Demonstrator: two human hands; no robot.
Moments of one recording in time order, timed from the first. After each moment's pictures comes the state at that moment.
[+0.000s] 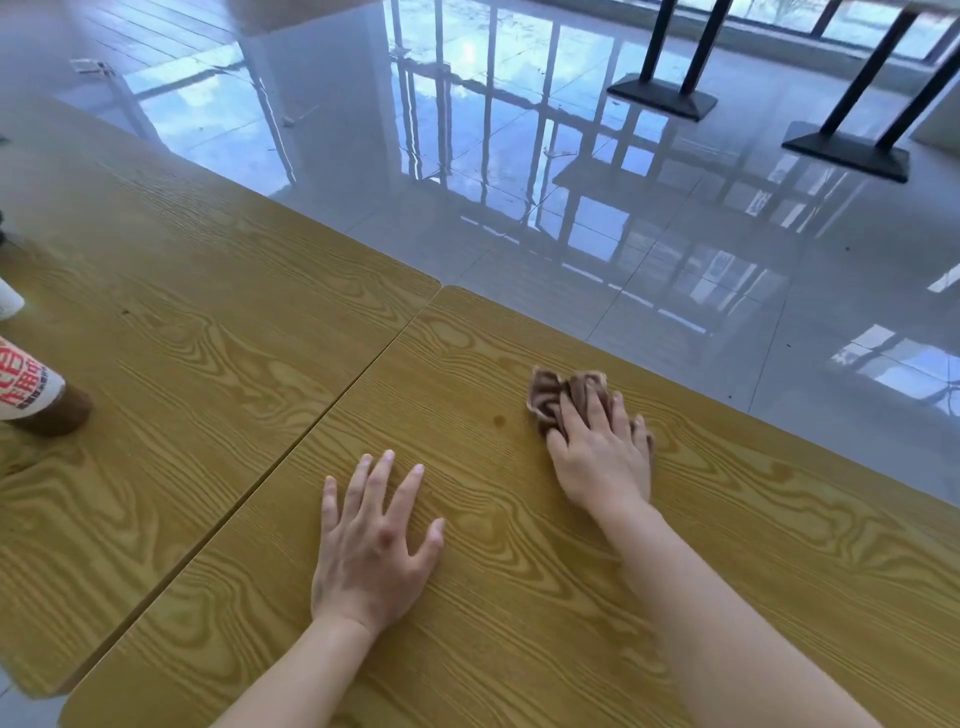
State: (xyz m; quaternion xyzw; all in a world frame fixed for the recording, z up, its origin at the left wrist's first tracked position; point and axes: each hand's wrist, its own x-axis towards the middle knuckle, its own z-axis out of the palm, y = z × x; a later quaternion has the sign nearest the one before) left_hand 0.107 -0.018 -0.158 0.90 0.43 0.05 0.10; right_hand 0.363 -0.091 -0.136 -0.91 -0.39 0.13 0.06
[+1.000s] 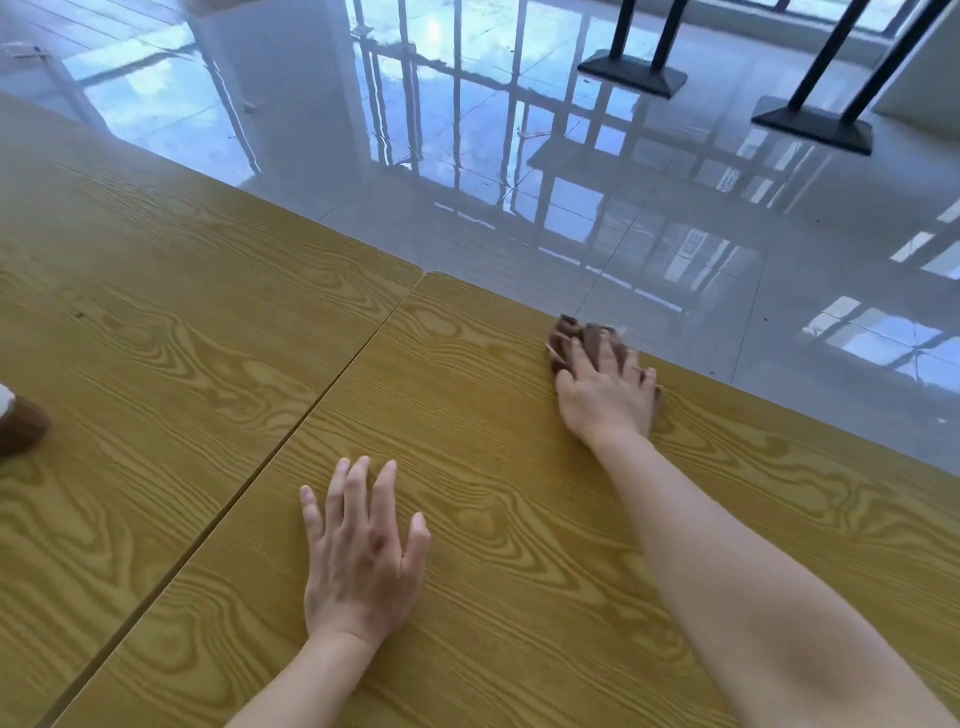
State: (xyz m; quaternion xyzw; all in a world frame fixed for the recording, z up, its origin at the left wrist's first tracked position) left_hand 0.105 -0.018 -0.159 0.88 0.45 0.10 0.14; right_hand 0.403 -0.052 -0.138 -0.94 -0.30 0.13 0.04
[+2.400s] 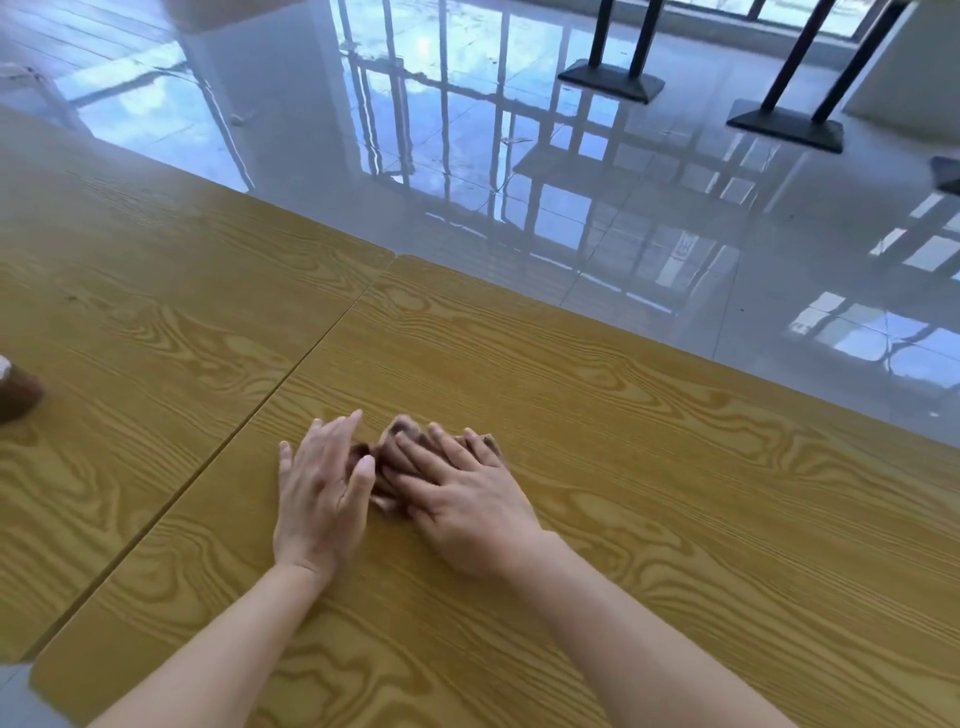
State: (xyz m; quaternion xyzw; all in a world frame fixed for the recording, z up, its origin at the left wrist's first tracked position) left_hand 0.097 -0.014 -0.160 0.84 0.43 0.20 0.26; right_hand 0.249 -0.132 -0.143 -0.72 -0.68 0.12 0.04
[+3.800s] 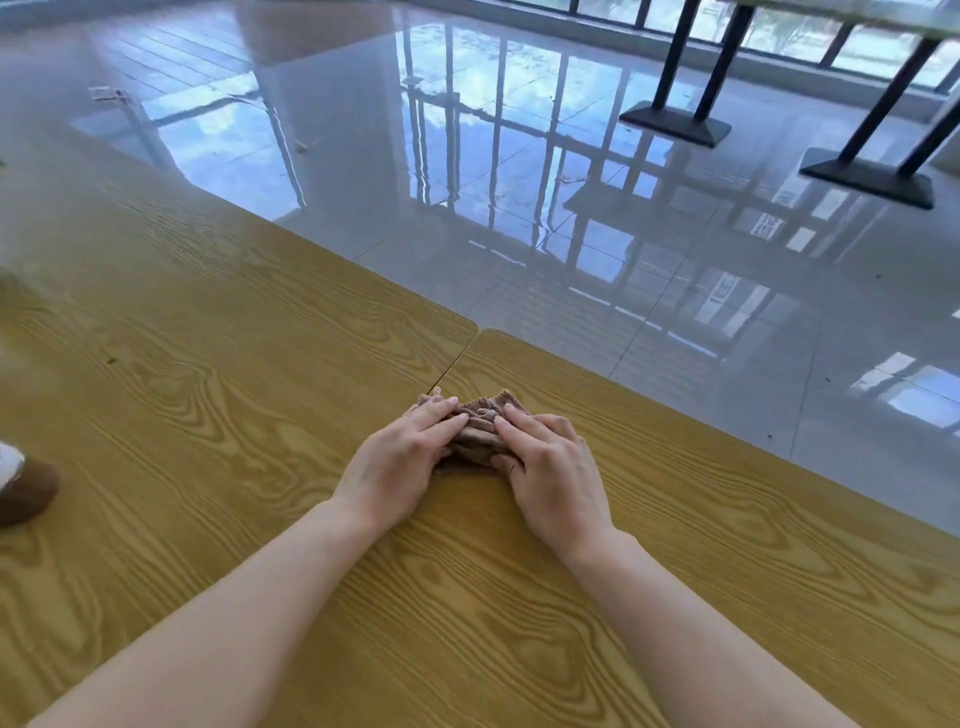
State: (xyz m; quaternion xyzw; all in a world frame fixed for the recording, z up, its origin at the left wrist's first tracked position) left_hand 0.180 0.171 -0.171 0.95 0.22 0.18 0.15; right_hand 0.329 0.032 -0.162 -0.81 -0.53 0.04 0.26
